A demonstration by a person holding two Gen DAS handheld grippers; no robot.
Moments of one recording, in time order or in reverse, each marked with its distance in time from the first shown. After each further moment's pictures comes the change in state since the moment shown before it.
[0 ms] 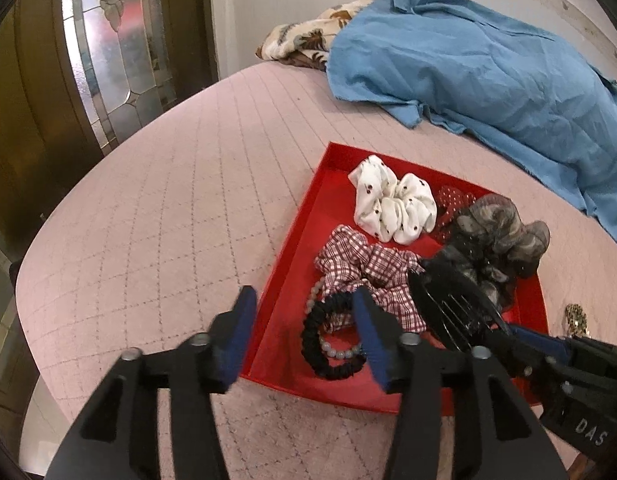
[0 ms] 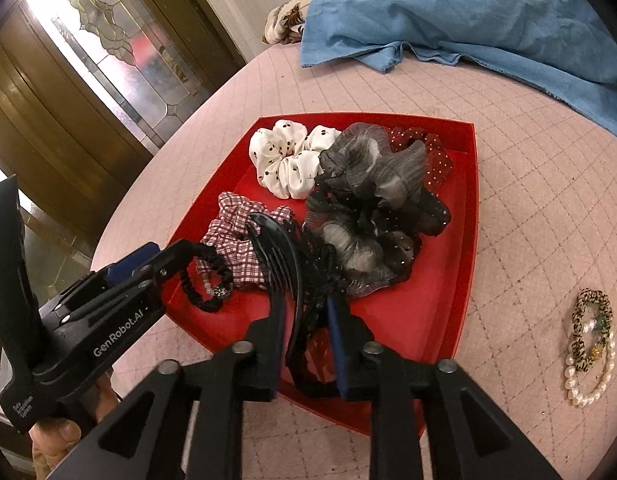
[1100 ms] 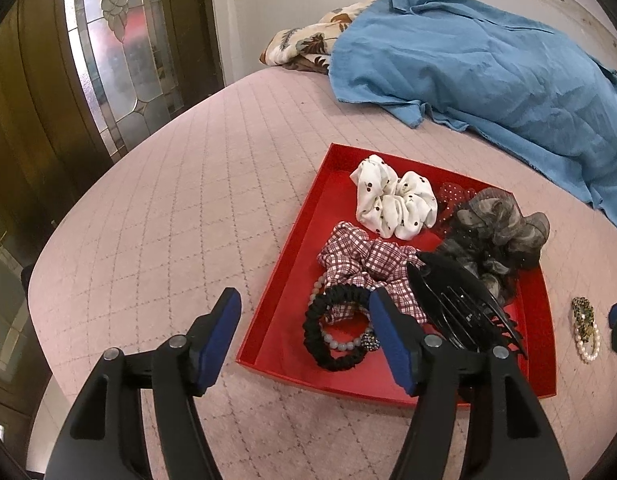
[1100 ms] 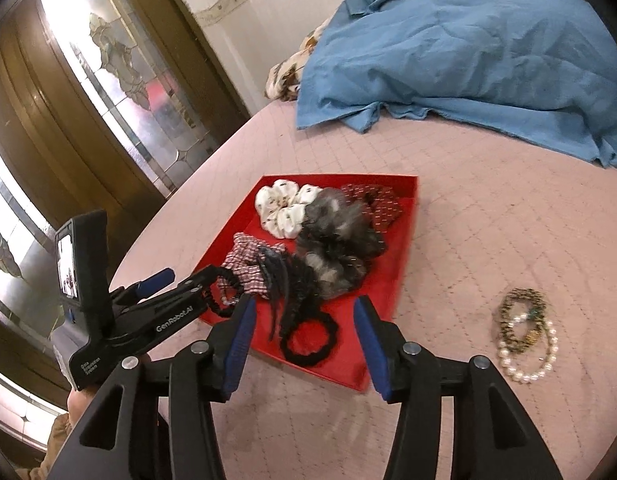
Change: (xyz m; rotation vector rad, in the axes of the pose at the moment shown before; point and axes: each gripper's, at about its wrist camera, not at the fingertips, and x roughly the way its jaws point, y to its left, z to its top) left arm -0.007 -0.009 -0.005 0.029 -0.011 0.043; right arm -0.085 -0.014 -0.020 0.006 -0.185 -0.011
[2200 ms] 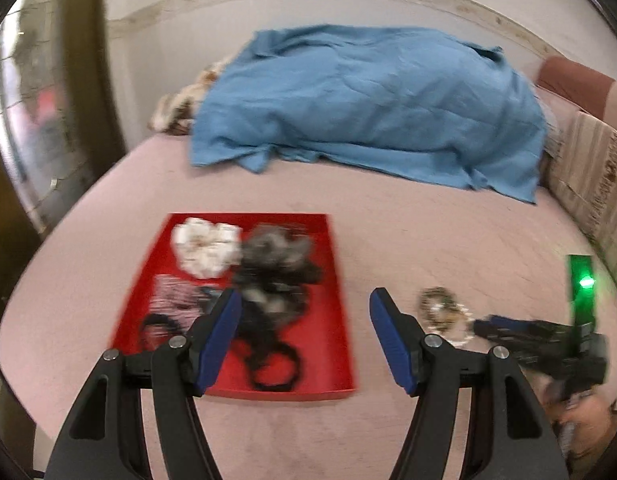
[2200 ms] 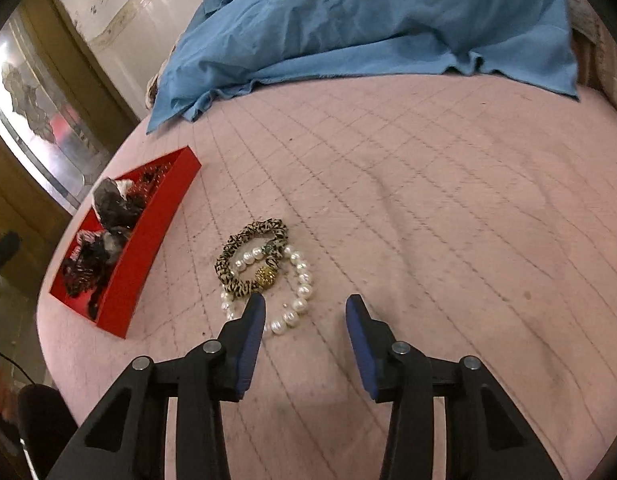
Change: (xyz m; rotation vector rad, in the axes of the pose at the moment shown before) left arm -0.090 -0.137 -0.005 0.217 -0.122 -0.283; right arm -0.027 -0.186 -0.055 0.171 0.038 -0.223
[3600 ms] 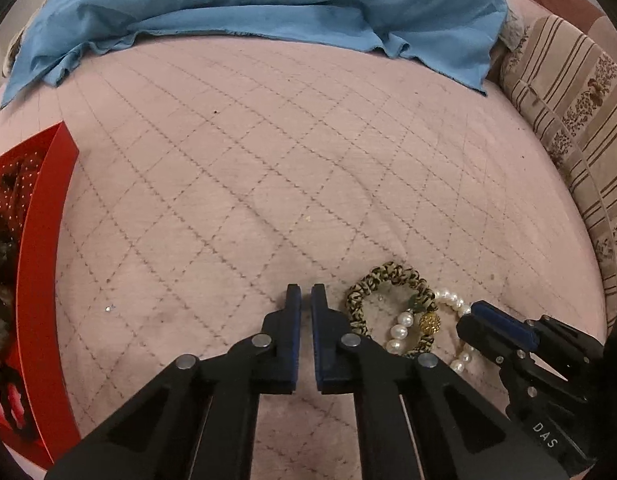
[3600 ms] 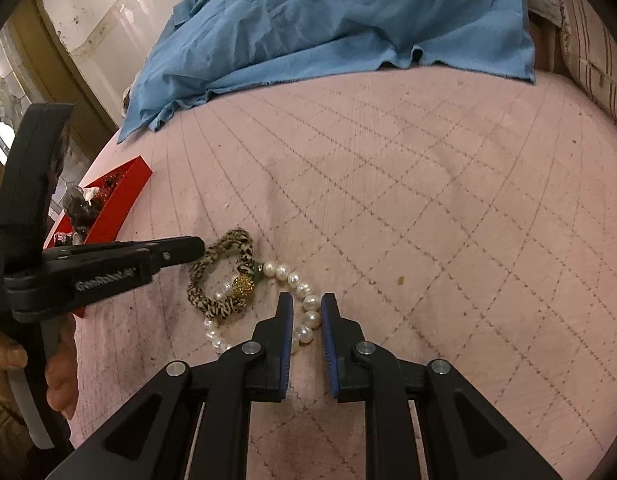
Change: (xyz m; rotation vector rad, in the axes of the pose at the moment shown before) left arm 0.159 -0.157 -0.018 0.096 0.410 -0.274; right arm -0.033 -0.073 -0.013 0.040 -0.017 -0.047
